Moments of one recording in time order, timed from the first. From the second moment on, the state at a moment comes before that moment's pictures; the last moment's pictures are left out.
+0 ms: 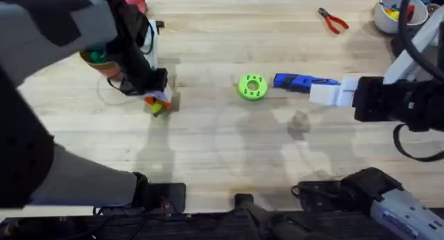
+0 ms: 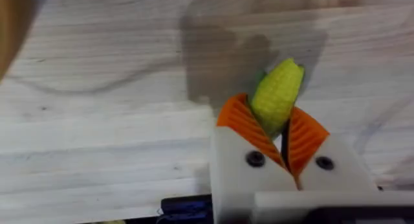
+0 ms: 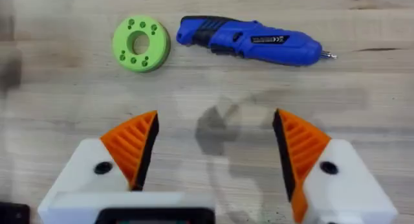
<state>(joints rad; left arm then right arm) -0.01 1.67 1.10 -1.11 0.08 -0.01 0.31 0.75 0.92 -1.11 0.07 0.33</state>
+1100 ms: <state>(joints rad) 0.34 1.59 1.62 -1.14 -0.03 0.02 0.31 0.75 0.92 -1.11 0.07 0.33</state>
